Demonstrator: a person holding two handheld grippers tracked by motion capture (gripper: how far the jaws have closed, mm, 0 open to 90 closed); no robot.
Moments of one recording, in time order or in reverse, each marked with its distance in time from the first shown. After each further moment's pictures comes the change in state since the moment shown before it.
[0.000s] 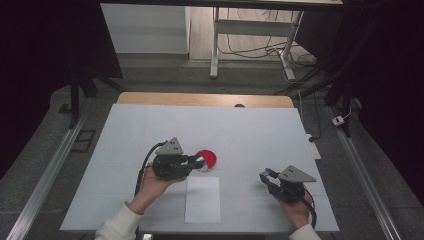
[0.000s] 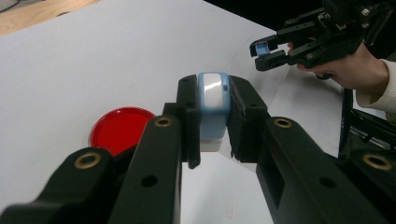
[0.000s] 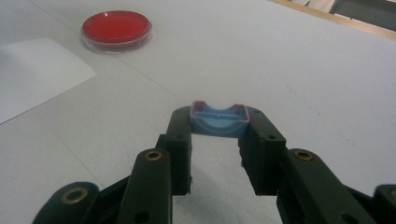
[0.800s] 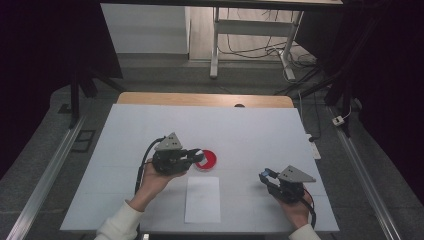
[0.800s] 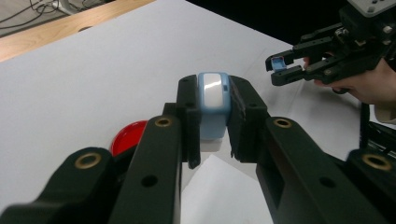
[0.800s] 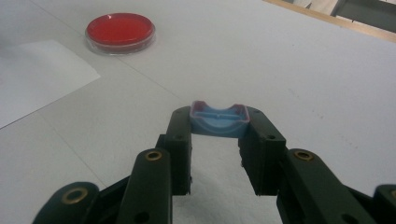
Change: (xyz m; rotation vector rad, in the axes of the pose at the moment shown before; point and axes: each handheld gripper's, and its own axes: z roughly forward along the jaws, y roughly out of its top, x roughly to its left) left arm 0.006 0.007 -0.002 -0.043 0.041 -0.008; right arm 0.002 0.001 0.000 -0.005 0.005 -0.005
